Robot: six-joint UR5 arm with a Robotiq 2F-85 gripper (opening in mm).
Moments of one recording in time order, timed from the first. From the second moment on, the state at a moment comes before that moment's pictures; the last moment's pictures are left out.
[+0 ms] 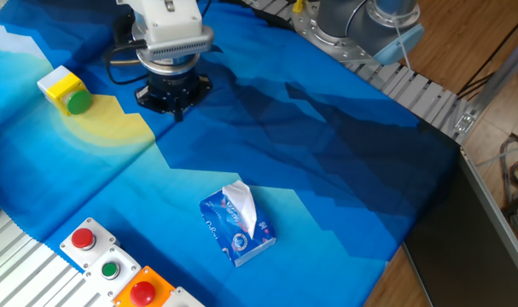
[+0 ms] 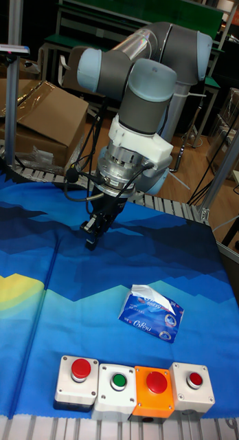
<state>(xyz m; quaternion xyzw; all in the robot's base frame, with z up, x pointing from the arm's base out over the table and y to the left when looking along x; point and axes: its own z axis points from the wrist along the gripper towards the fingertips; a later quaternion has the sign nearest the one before) 0.526 -0.043 0.139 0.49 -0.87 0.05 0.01</state>
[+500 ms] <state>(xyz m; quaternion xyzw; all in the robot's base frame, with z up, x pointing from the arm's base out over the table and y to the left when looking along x) 0.528 -0.040 0.133 0.49 -0.87 0.04 0.00</state>
